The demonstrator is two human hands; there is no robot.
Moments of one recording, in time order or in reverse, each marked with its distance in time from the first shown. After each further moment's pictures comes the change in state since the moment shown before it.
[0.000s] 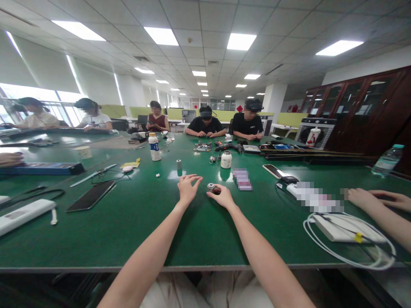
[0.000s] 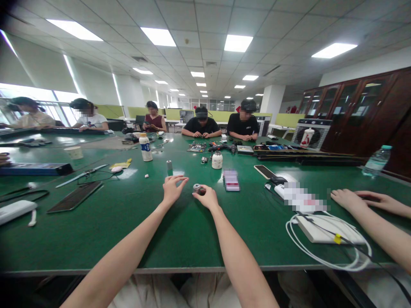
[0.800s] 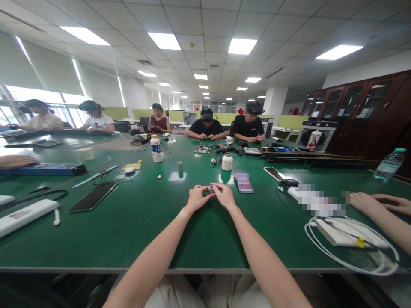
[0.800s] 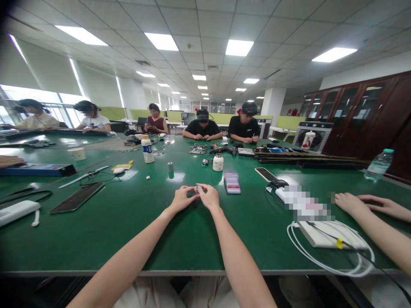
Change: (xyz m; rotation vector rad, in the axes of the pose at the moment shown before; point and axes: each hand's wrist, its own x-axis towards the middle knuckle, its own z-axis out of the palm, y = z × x) left_hand -0.017 0.012 0.009 -0.098 -0.357 0.085; right_hand 0.003 -0.020 -0.009 -0.032 0.059 -0.064
